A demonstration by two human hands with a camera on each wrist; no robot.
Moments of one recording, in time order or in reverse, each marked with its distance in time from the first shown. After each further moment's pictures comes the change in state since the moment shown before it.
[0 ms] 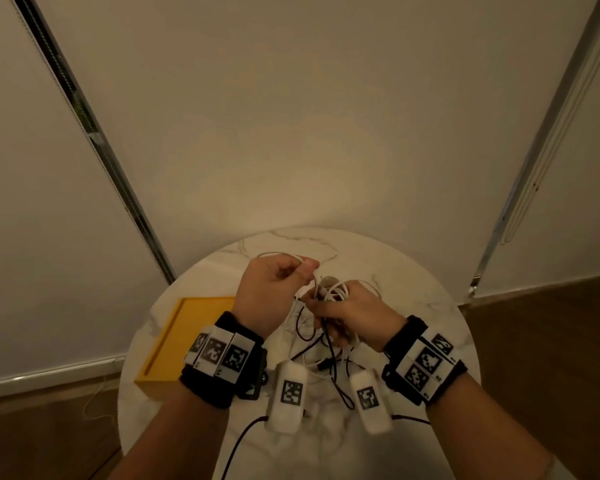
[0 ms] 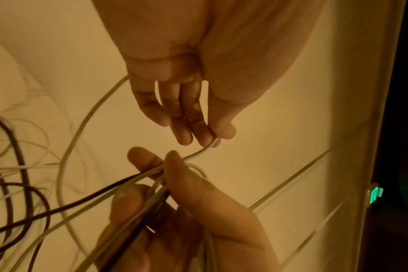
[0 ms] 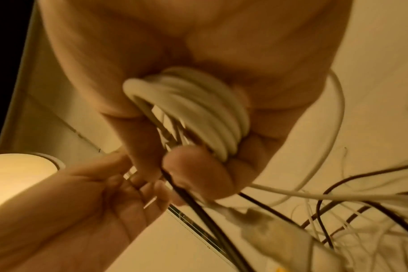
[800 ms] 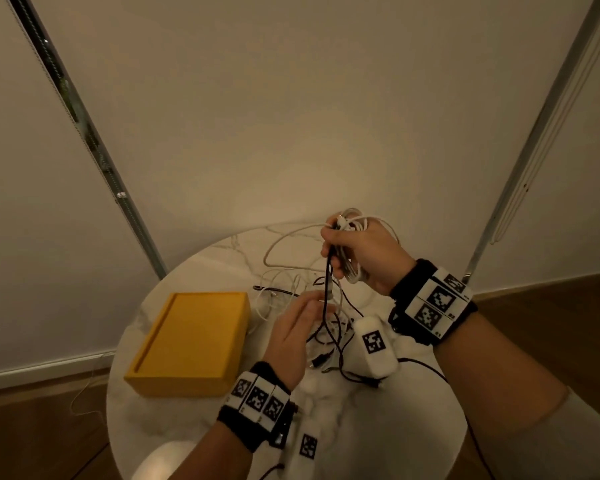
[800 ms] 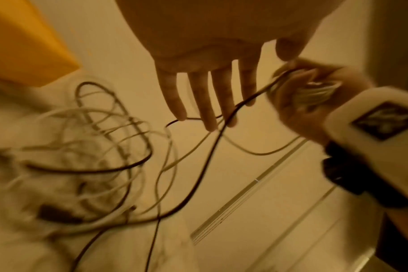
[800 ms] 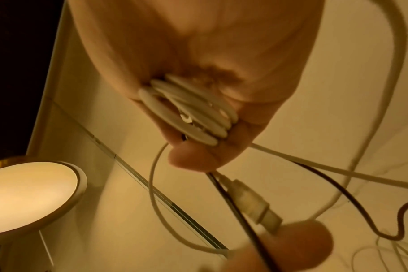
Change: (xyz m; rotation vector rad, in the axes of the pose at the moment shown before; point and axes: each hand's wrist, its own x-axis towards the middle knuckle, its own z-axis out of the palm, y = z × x) left_hand -0.057 -0.054 0.054 -0.288 -0.063 -0.117; right_hand 0.024 -0.059 -0.027 0.215 0.145 -0.147
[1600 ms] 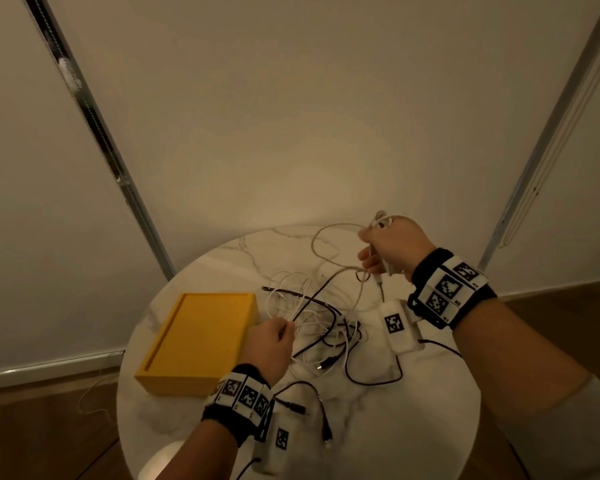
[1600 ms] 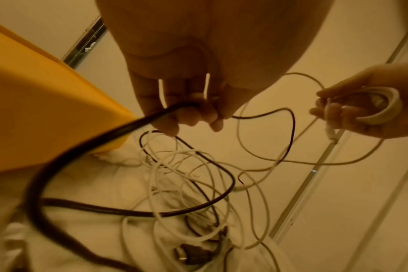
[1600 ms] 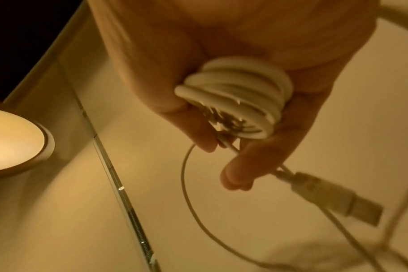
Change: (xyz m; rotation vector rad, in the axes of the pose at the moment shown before) left_hand 0.004 -0.038 -0.051 0.713 0.015 -0.253; right_hand 0.014 -0.007 -0.027 -0.430 0.316 0.205
